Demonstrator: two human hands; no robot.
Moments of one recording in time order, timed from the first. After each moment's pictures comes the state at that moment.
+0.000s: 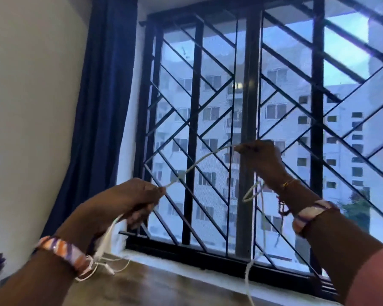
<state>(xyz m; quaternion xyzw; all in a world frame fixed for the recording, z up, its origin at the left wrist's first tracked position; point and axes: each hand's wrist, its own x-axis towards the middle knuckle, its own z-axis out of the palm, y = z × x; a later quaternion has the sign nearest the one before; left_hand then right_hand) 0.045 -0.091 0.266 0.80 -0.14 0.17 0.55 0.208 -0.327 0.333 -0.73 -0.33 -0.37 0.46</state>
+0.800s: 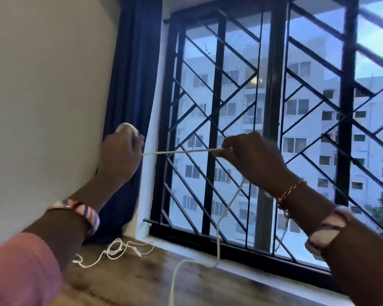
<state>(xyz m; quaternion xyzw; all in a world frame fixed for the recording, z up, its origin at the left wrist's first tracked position) 0.037 -0.022 0.295 0.74 0.11 0.65 0.12 0.103 -0.277 0.323 -0.77 -0.41 -0.48 0.14</state>
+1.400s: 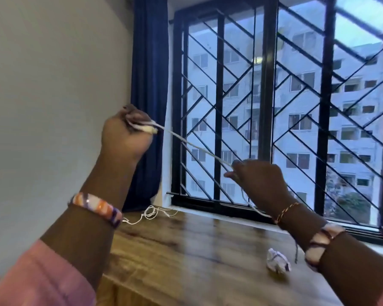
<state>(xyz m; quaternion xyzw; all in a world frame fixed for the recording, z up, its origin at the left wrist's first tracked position) -0.196 -0.120 0.316 0.14 -0.26 0.26 0.92 -0.064 -0.326 0.237 -0.80 -0.35 -0.48 0.04</state>
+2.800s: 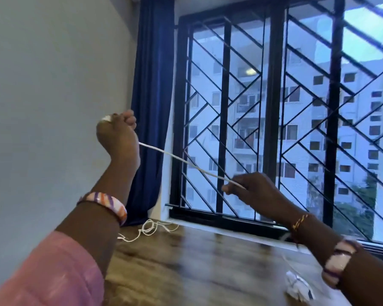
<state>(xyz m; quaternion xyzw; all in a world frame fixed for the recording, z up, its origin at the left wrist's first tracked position) -0.124 -0.006 0.323 0.36 -0.05 0.65 0.67 -0.038 -0.252 0.245 -0.78 -0.46 -0.24 0.35</state>
